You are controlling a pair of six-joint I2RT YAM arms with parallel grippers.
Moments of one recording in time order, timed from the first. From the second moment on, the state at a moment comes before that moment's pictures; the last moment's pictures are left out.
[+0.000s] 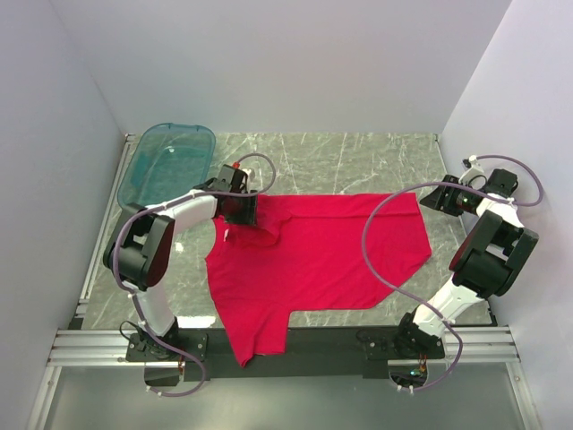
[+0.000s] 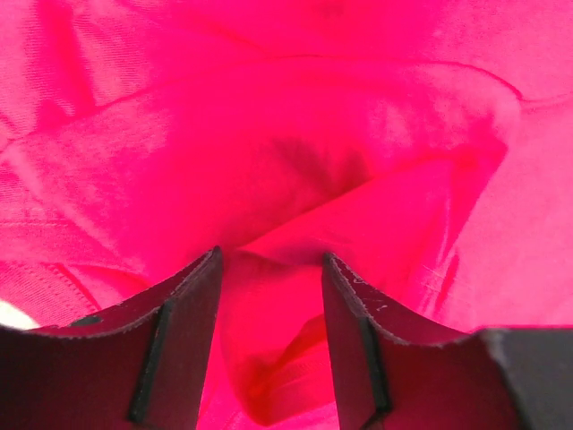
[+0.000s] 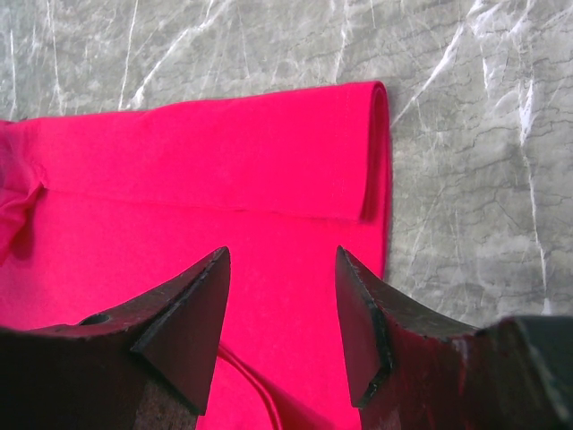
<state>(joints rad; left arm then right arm) -0.42 1.80 1.13 -0.33 0.10 -0.31 -0.61 1.75 1.17 -0.41 -0.82 -0.19</state>
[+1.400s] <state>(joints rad) -0.35 1.83 1.22 -0.47 0.21 -0.20 -0.62 1.75 1.17 -0.41 -0.85 -0.19</state>
